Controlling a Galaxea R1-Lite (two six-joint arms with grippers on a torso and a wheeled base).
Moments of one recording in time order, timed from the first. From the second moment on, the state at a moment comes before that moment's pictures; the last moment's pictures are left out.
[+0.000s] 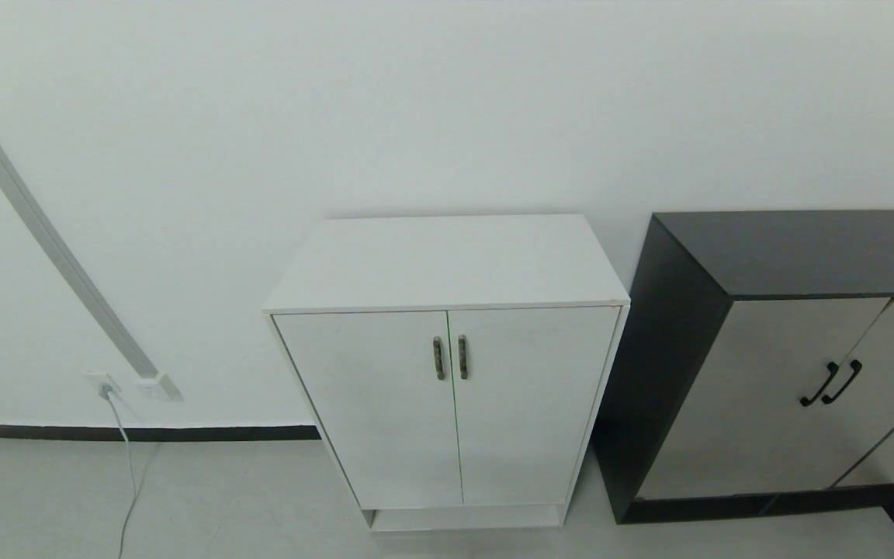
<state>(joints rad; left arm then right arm) 0.00 0.00 0.00 0.00 0.00 -0.01 0.16 1.09 -0.11 -0.84 -0.33 0.01</state>
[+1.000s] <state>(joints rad) 0.00 0.00 0.00 0.00 0.00 -0.01 0.15 0.23 -0.01 -0.05 -0.02 0.05</state>
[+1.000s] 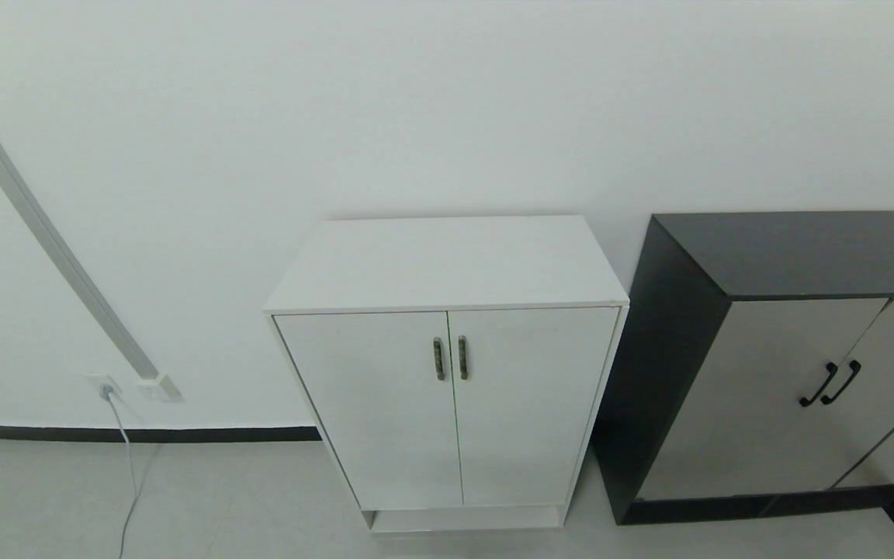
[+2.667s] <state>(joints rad) 0.00 0.00 0.00 0.00 0.00 -0.01 0.00 0.00 0.00 0.00 -0.03 0.07</state>
